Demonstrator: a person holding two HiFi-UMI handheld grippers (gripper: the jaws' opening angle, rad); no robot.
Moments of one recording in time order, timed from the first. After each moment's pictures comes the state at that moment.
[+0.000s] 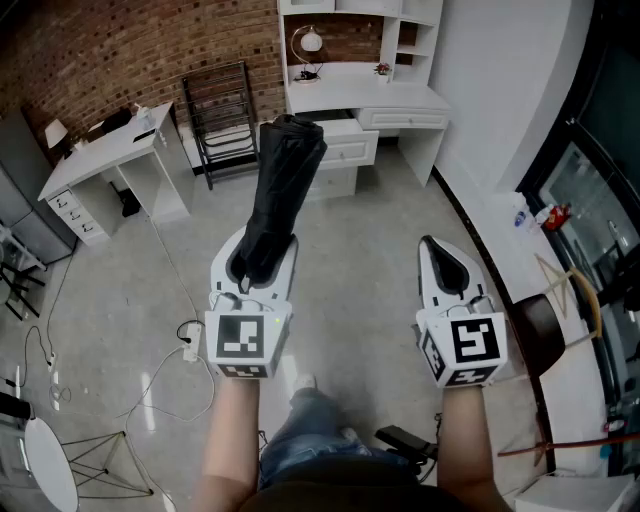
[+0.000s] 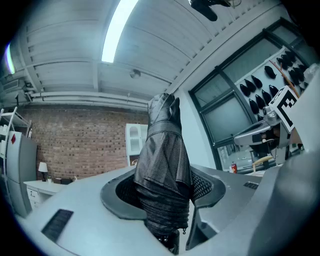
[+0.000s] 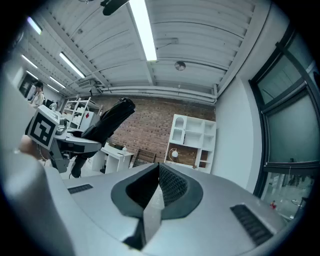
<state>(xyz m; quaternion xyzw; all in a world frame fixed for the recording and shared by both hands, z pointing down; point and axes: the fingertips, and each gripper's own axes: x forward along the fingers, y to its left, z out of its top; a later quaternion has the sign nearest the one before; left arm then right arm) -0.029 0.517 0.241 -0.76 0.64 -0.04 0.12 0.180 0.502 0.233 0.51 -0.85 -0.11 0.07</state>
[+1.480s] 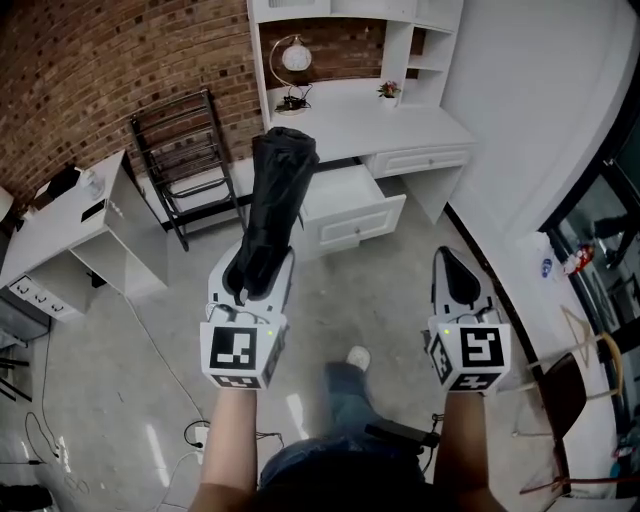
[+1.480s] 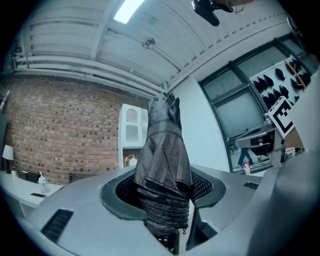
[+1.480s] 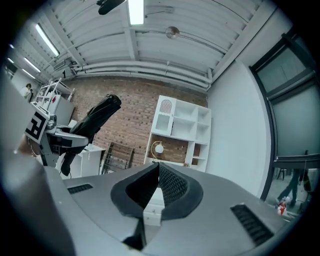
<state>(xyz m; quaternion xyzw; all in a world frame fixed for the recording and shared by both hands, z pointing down) -0.187 0.024 0.279 -0.80 0.59 -0.02 0.10 0.057 0.023 0.272 0.59 -0.80 -0.09 0.08</state>
